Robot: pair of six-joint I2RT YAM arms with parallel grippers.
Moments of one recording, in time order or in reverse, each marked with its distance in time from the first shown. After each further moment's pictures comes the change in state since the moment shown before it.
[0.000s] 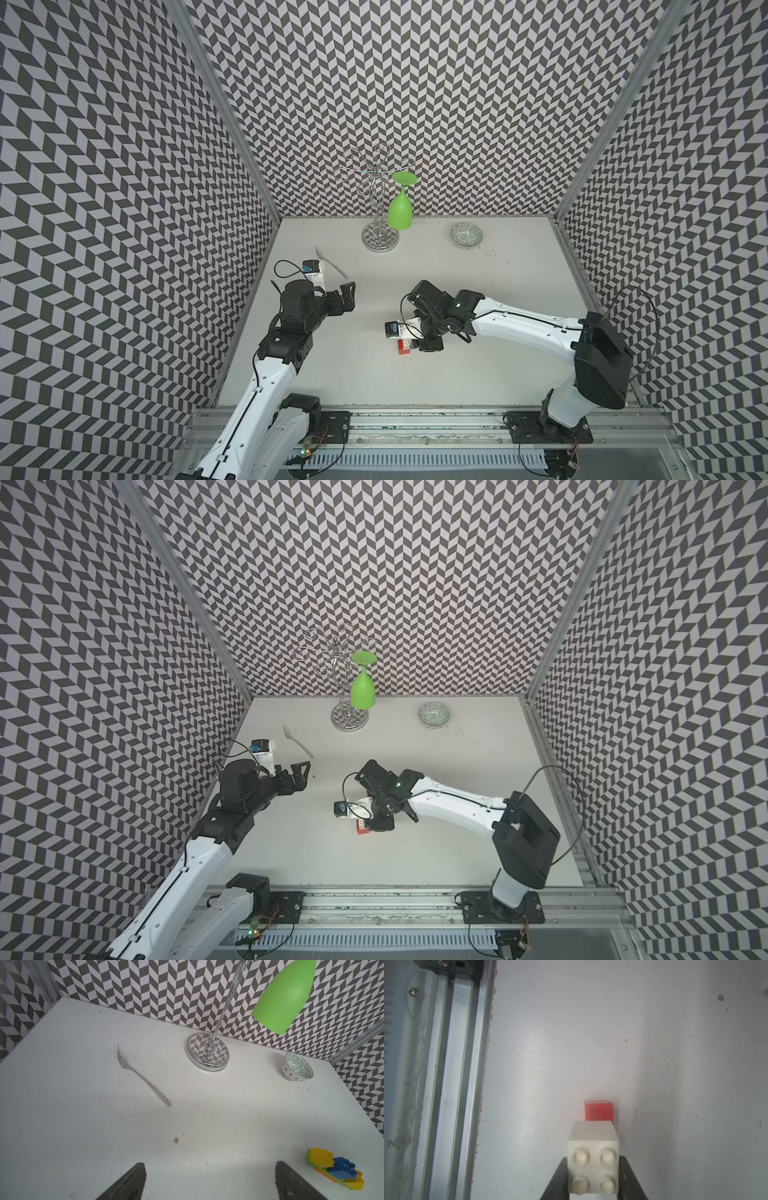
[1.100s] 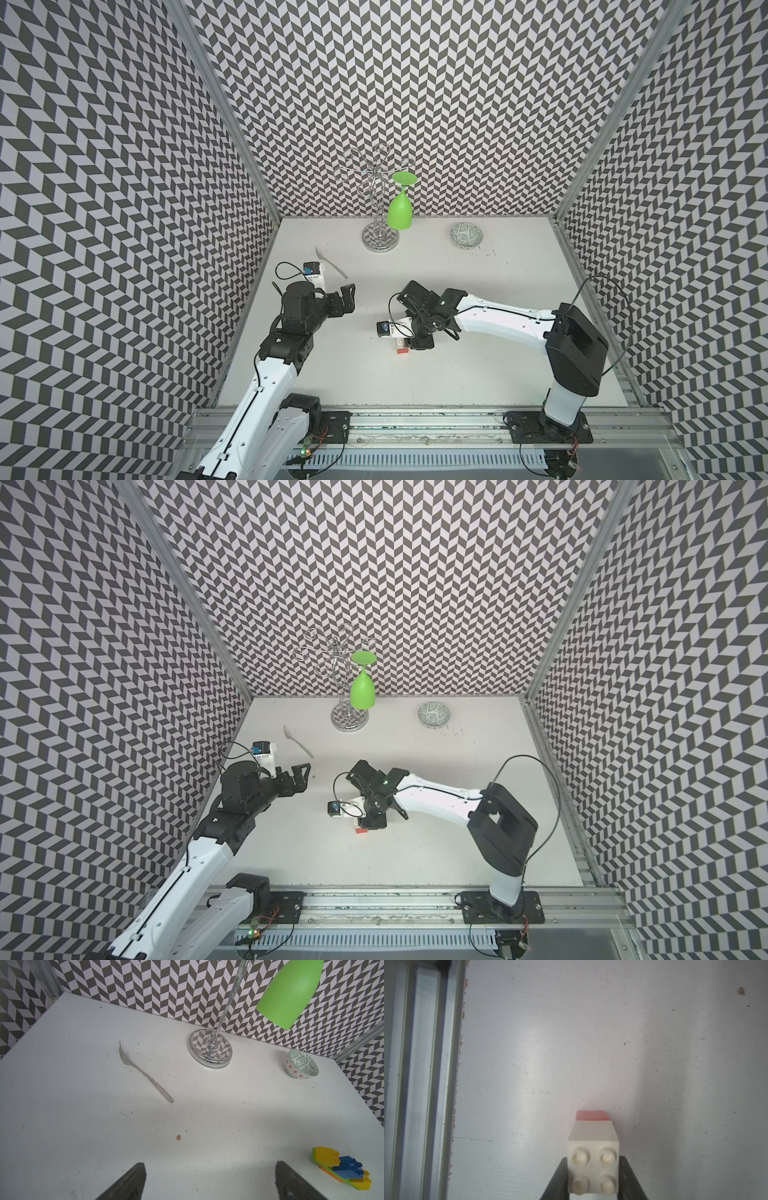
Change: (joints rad) left arm 0.000 0.000 -0.016 0.011 -0.006 0.003; right arm 0.002 0.126 0.082 0.000 0.024 -0.011
